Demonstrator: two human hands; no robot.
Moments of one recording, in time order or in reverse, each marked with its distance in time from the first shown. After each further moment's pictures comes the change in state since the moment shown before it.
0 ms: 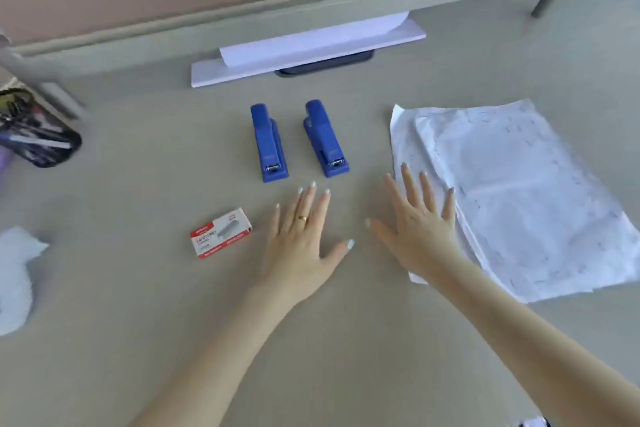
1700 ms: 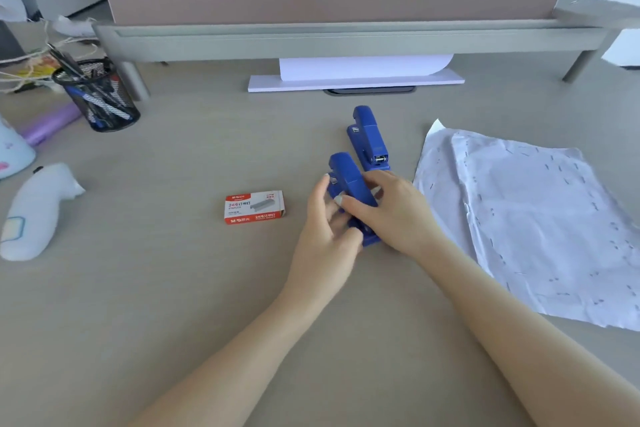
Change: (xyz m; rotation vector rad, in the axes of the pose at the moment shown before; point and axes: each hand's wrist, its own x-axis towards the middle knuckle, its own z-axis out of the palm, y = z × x) left_hand -0.039 -0.001 0.016 -1.256 0.340 -0.109; right_hand 0.012 -0.073 0.027 0.470 0.245 -0.347
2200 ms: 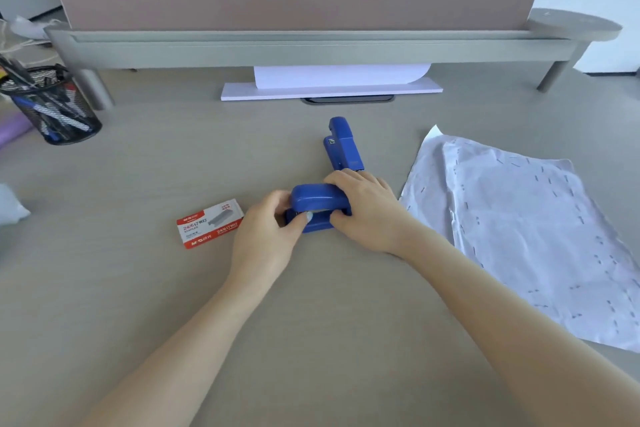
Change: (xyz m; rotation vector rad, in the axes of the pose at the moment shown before) left_hand 0.050 -0.006 -0.027 0.534 0.181 0.097; right_hand 0.032 0.011 -0.013 -0.233 -0.138 -0.247
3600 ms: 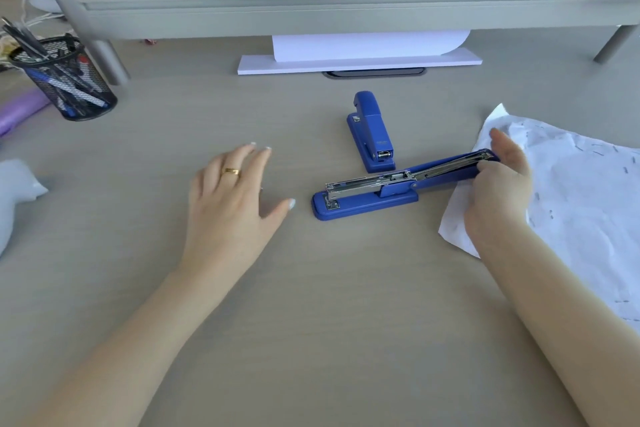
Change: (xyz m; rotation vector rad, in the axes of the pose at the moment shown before) left_hand 0.006 -0.022 -0.040 0.693 0.191 0.294; right_hand -0.013 0.054 -0.022 1.082 0.867 0.806
